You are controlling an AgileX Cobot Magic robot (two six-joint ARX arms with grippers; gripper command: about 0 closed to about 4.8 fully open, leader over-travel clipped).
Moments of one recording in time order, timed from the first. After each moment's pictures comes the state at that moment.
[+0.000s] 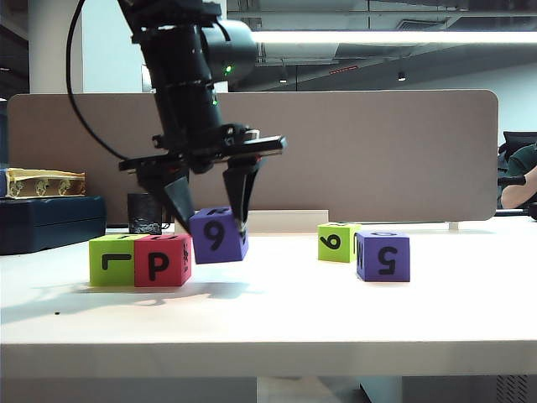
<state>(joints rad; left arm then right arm) -0.61 1.88 1.49 -0.81 -0.03 -0.33 0.01 0.49 0.88 -0.93 -0.31 0.02</state>
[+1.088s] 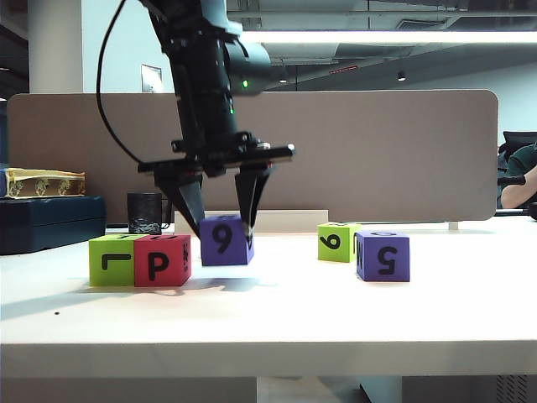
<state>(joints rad) -0.59 2.05 1.76 -1.02 0.00 -0.30 0.01 0.49 0.88 -0.96 -0.31 0.02</state>
